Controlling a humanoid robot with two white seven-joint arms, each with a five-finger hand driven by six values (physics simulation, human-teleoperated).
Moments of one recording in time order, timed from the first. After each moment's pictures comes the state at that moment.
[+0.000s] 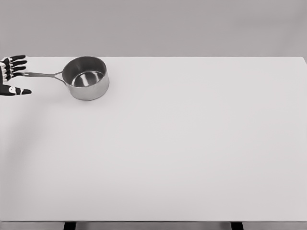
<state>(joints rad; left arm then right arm) -0.51 0.75 -0.20 -1.01 0.43 0.03 -0.61 0.01 0.00 -0.30 0.05 0.25 -0.01 0.09</state>
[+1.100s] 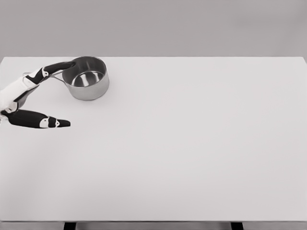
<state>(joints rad) -0.09 0.71 -0.03 -1.79 0.43 -0.60 -0.61 0.01 0.00 -0.30 0.05 0.25 -0.01 0.09</state>
